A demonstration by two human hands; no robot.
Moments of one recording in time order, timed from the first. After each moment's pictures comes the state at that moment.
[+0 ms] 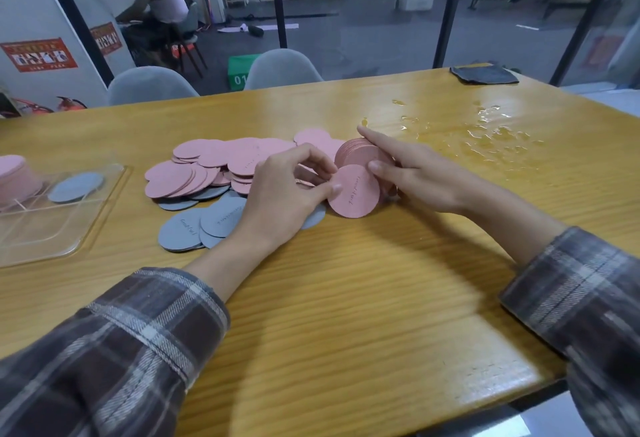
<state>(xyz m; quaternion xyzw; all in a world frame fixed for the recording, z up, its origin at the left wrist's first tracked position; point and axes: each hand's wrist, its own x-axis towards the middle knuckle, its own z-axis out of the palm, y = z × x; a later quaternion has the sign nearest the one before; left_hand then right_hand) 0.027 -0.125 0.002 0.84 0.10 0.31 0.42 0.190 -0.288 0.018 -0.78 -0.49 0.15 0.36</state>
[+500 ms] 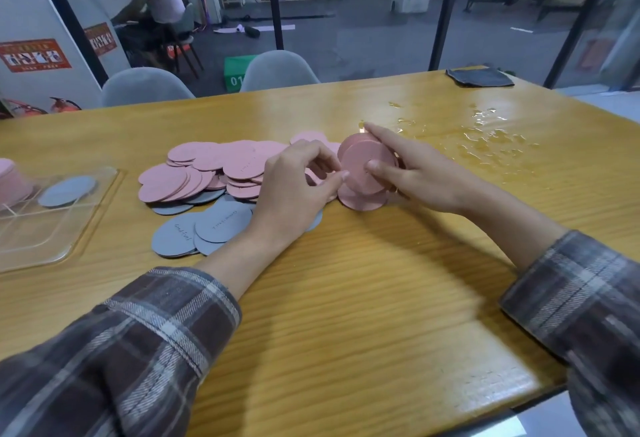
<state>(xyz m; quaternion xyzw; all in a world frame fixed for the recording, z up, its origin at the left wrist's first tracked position) 0.052 -0.123 -0.007 0.85 0.07 0.38 0.35 0.197 -0.289 0.020 -0.80 -0.49 0.09 0.33</state>
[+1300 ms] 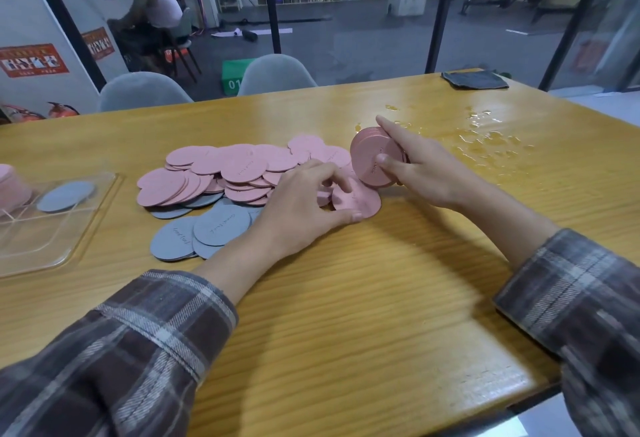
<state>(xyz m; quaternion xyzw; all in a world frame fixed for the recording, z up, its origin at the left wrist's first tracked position) 0.044 -0.129 -0.007 0.92 0.06 0.24 0.32 0.206 -0.290 0.022 -0.83 -0.45 0.04 0.34</state>
